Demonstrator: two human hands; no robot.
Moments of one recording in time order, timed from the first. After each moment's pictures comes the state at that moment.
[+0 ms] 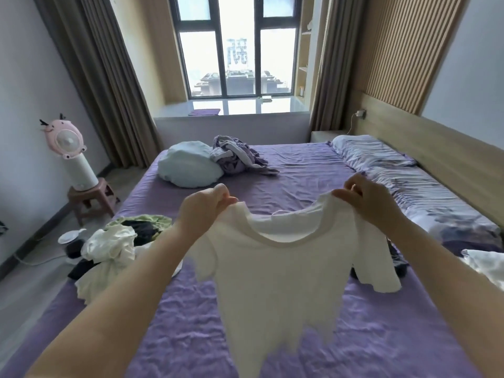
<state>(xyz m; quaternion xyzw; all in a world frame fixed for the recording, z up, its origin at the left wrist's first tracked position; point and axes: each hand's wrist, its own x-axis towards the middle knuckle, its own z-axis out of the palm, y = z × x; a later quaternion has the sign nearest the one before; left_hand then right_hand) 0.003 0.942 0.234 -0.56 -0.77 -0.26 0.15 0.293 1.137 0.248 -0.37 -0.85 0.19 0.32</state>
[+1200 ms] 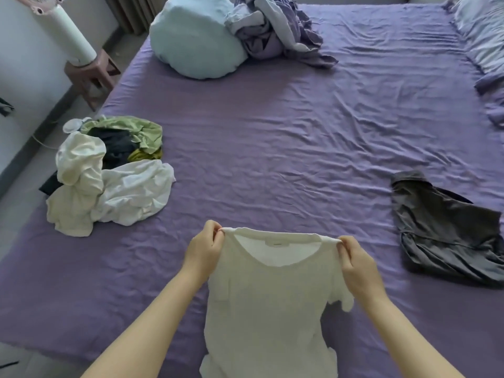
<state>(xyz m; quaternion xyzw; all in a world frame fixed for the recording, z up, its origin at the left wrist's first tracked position) -0.039 1.053 -0.087 -0.24 -0.90 -0.28 -0.22 0.201 1.251 -0.094 -0.47 -0.78 0.40 0.08</state>
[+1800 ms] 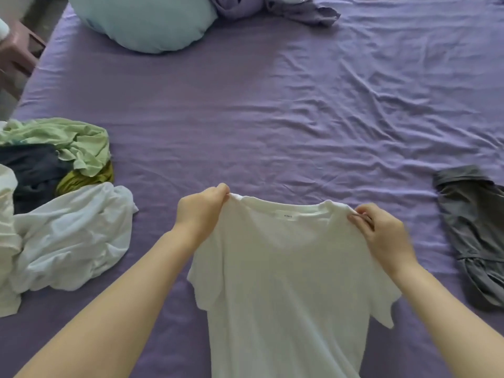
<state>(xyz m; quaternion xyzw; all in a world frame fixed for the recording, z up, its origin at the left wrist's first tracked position) -0.214 1.199 -0.179 -0.45 -0.88 -0.06 -0.15 0.080 1.374 -0.186 -0.50 -0.81 0.30 0.10</state>
